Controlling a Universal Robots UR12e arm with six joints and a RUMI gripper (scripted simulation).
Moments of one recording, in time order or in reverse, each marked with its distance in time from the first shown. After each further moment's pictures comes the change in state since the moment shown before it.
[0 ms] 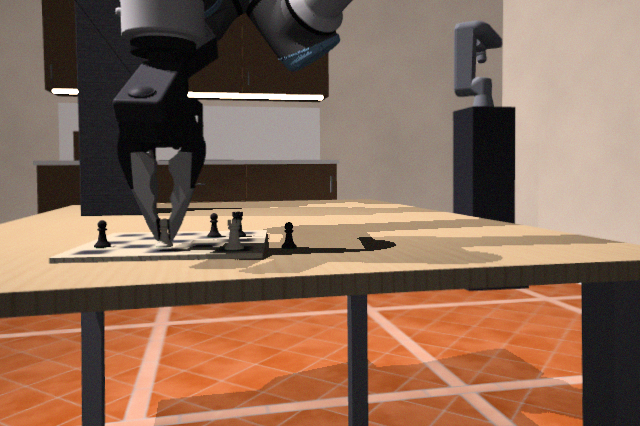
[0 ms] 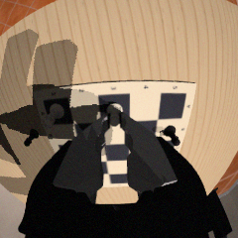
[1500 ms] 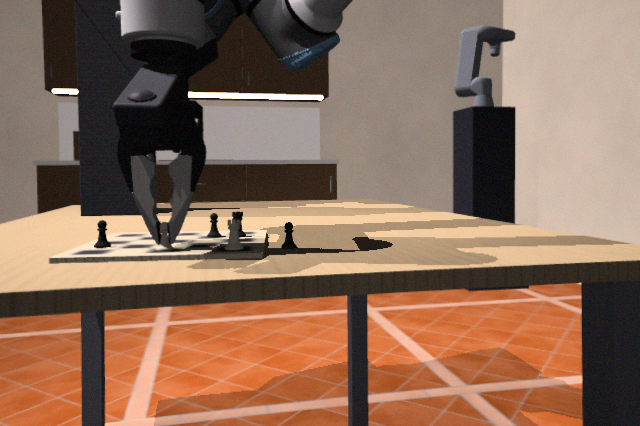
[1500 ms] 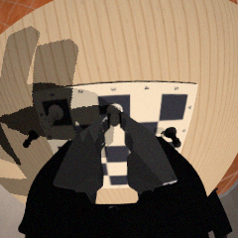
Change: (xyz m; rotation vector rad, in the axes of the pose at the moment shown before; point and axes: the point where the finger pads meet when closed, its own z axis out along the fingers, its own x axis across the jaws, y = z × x) arm 0.000 0.000 0.004 0.000 0.000 0.000
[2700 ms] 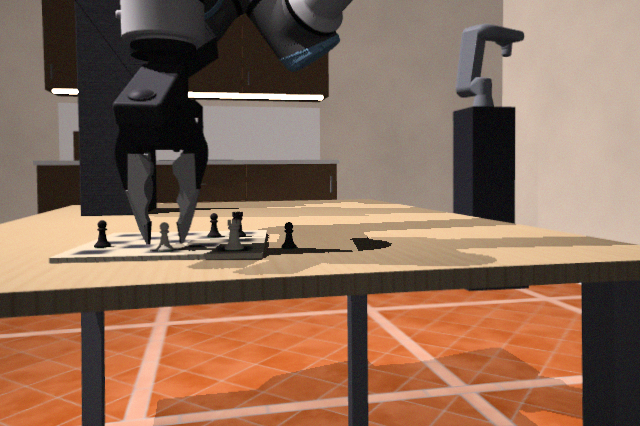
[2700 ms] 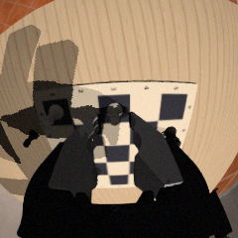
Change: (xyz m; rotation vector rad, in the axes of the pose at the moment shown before) arm 0.000 0.000 -0.001 0.000 0.000 0.000
